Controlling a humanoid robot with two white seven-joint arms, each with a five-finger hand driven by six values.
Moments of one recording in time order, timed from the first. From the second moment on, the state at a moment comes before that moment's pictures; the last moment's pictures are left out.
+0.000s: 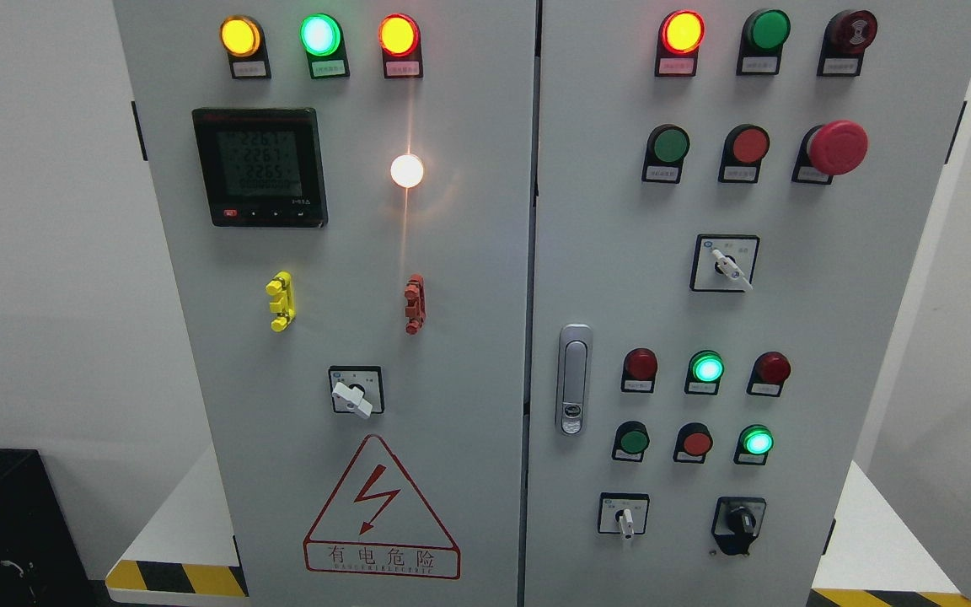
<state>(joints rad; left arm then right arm) 0.00 -0.10 -0.14 0.00 0.10 -0.06 0.15 0.02 0.12 -0.09 -1.57 1.15 0.10 -0.12</state>
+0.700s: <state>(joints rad) 0.00 -0.10 -0.14 0.00 0.10 -0.06 0.15 -0.09 0.12 -0.10 -1.61 1.20 0.17 -0.08</state>
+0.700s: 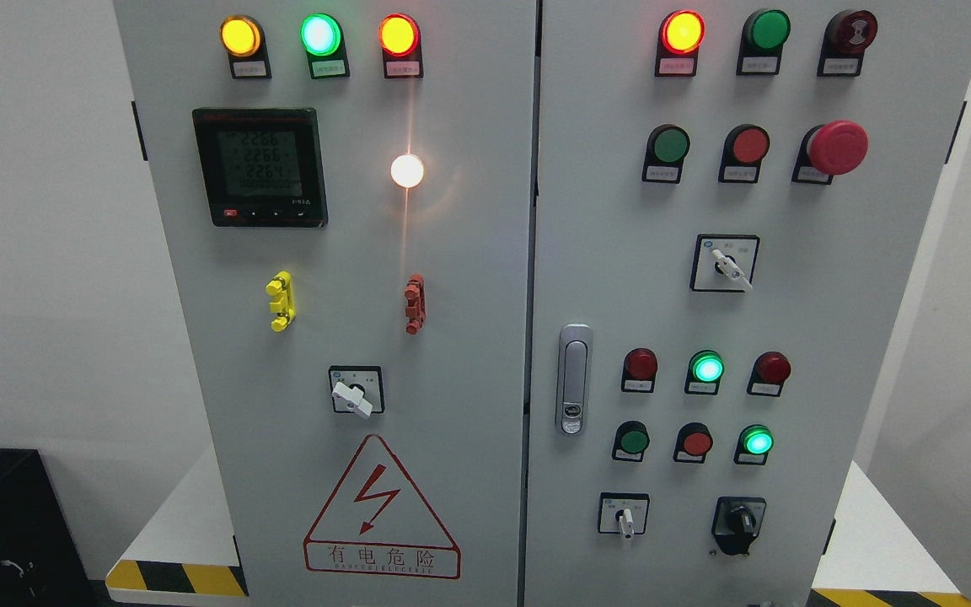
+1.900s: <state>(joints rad) 0.00 -0.10 -0.14 0.00 0.10 -0.06 0.15 -0.20 0.12 -0.16 -1.59 1.22 0.18 -0.04</state>
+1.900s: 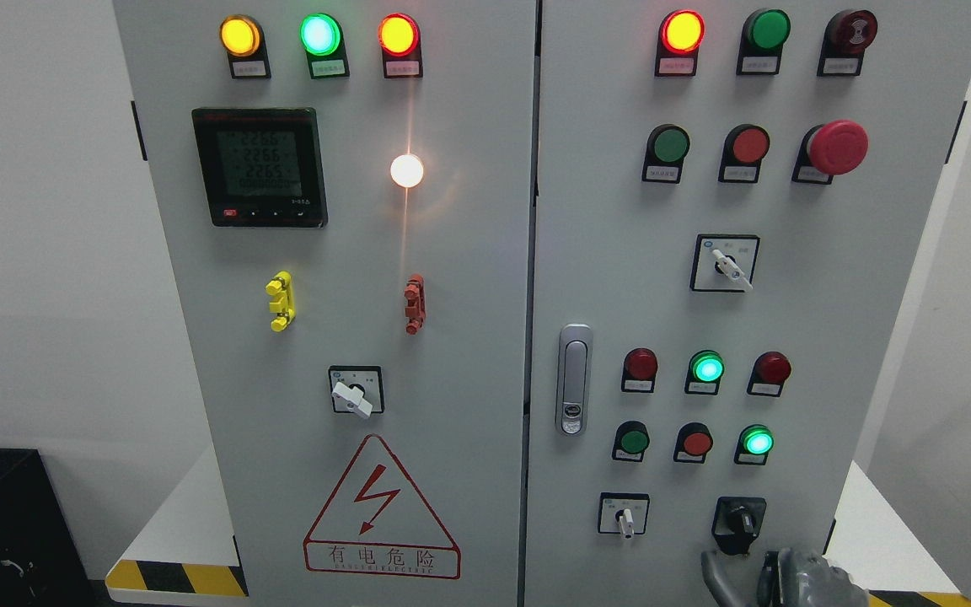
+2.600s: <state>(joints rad) 0.00 -0.10 -0.14 0.00 0.10 -0.06 0.15 -0.23 0.11 -0.18 -1.57 1.22 0.19 -0.03</state>
